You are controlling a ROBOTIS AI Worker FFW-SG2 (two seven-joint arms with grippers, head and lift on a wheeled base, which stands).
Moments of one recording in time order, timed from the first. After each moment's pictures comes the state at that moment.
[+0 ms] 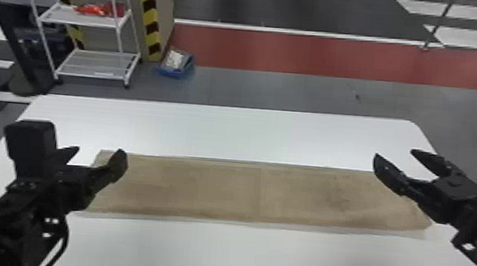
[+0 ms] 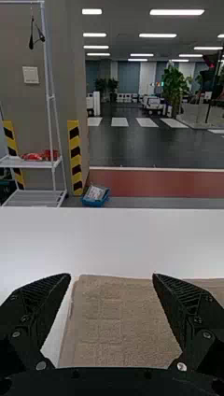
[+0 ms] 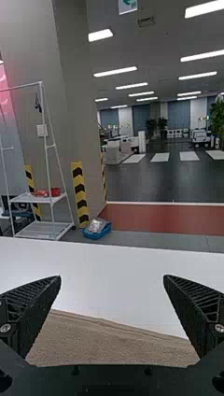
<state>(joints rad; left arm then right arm) 0.28 0.13 0.09 -2.19 0.15 0.71 0.05 0.16 -0.11 -0.37 -2.01 -0.12 0.53 0.65</state>
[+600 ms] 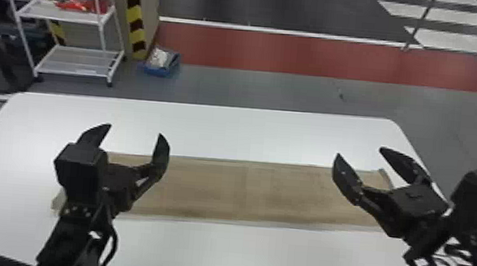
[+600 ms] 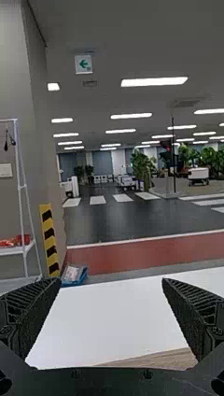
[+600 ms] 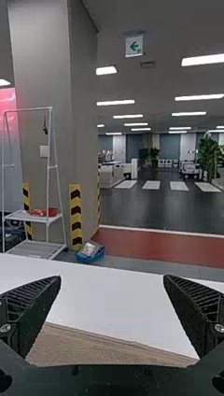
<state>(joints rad) 0.31 0.13 -0.18 -2.03 -0.03 0.17 0.16 0.39 -0.05 -0.22 -2.23 -0.11 0.36 0.44</state>
